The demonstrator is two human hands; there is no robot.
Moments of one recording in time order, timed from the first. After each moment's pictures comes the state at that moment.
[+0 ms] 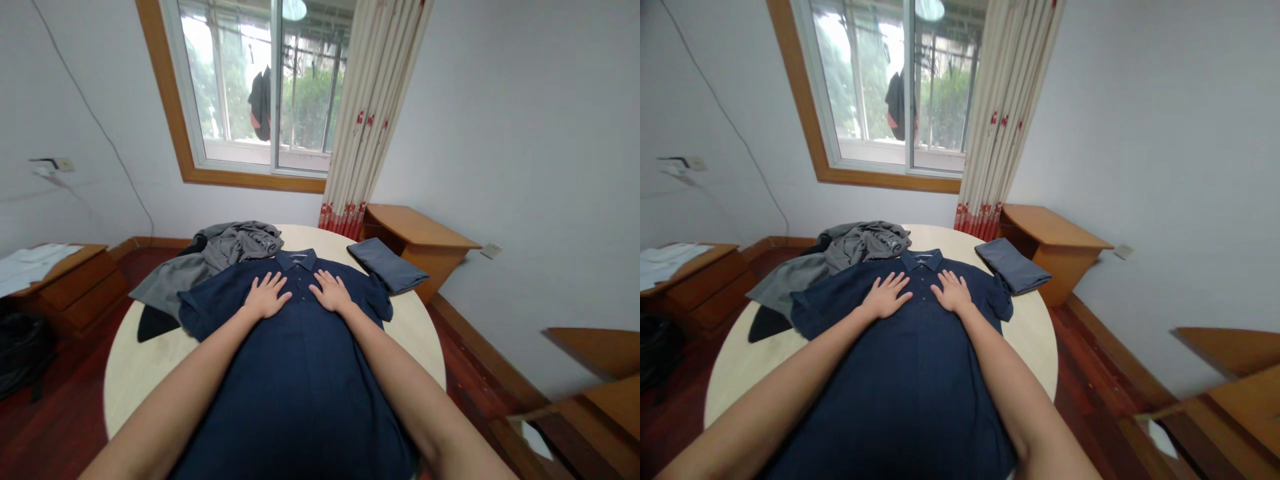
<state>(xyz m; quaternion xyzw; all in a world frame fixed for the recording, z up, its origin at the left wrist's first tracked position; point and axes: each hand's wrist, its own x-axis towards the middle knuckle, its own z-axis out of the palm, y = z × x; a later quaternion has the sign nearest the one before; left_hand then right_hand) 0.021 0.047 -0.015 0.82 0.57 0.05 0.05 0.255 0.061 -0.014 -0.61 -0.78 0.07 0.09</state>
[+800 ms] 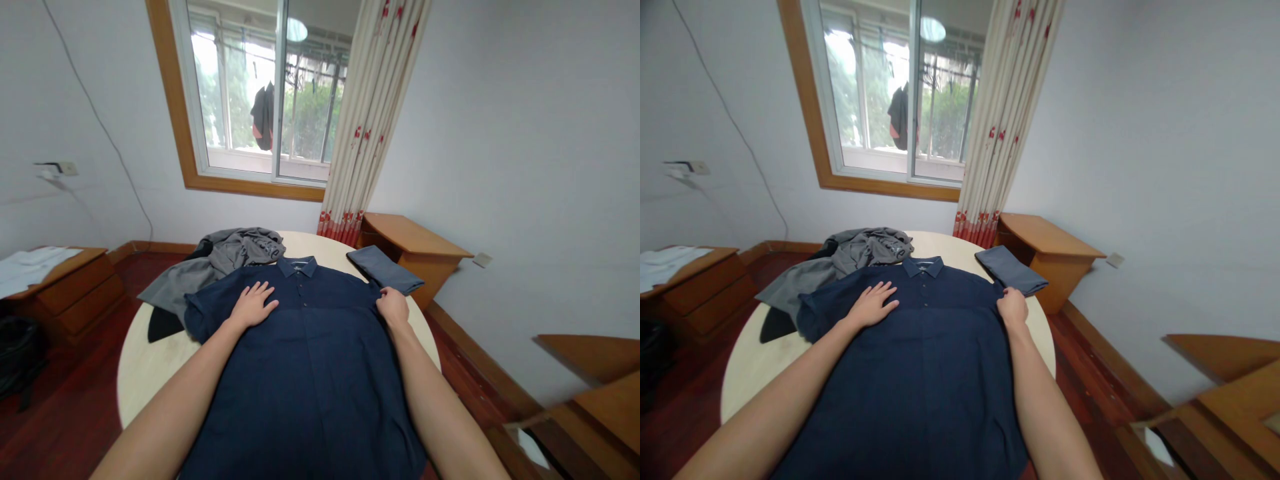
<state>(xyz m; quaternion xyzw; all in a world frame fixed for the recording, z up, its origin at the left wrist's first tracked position) -0.025 0.027 -0.014 0.80 0.59 0.09 0.06 0.377 0.016 0.007 -0.82 -0.52 -0.01 0.23</state>
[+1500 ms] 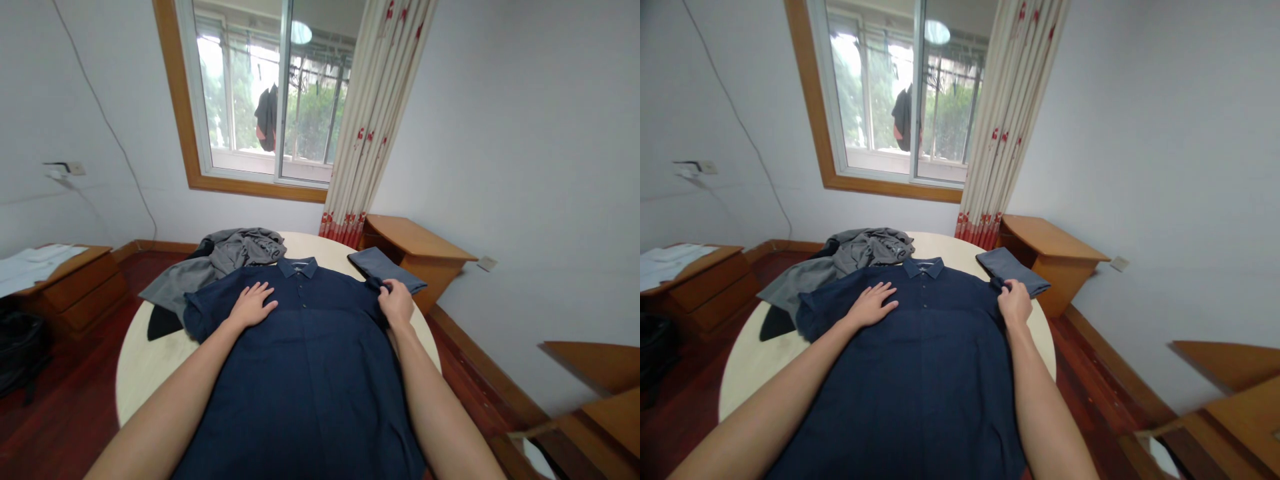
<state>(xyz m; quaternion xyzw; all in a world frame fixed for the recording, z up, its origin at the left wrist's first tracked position) -0.025 0.029 -0.017 0.80 0.59 0.10 0.06 0.375 0.015 0.015 -0.78 -0.51 -0.07 0.35</state>
